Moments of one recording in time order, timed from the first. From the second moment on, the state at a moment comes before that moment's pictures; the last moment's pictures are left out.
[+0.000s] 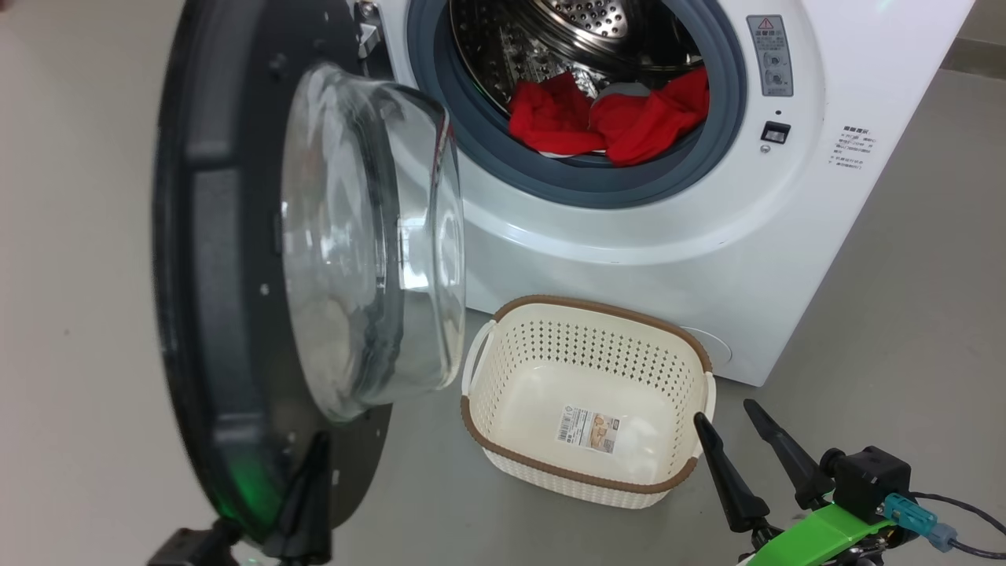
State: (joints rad) left arm 0.00 0.04 -0.15 0.14 -0.45 -0.03 -0.26; right arm -0.04 -0.15 0.23 0.29 0.48 0.12 -0.25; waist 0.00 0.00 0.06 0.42
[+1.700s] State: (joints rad) left arm -0.44 0.10 0.60 0.57 -0.23 -0.13 -0.26; right arm -0.12 -0.21 0.24 0.29 0.47 0.12 -0.25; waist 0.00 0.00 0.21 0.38
